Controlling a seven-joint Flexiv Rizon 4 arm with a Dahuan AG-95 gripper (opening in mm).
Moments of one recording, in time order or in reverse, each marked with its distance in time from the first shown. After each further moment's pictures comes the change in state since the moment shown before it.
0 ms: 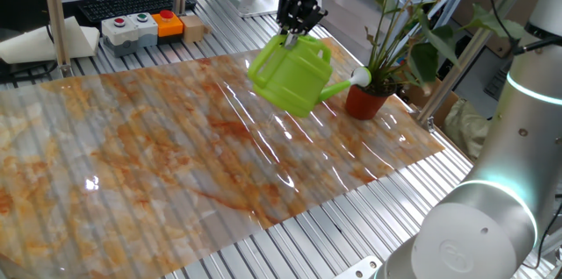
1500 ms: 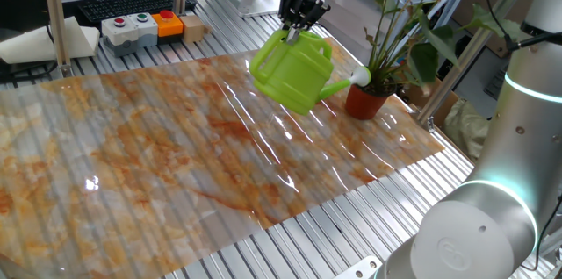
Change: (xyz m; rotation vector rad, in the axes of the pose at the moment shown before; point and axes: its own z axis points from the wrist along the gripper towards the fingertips) arm 0.002 -0.002 -0.009 0.013 0.029 -0.021
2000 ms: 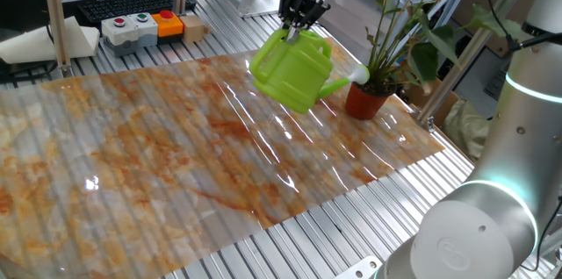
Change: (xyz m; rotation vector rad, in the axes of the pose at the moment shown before) arm 0.001 0.001 0.001 -0.003 -0.007 -0.005
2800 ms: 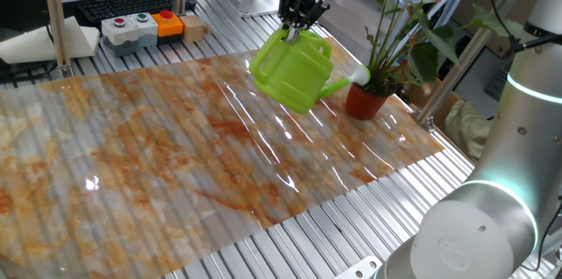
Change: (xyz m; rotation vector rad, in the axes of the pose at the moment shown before) arm 0.001 0.000 0.000 0.002 -0.038 0.000
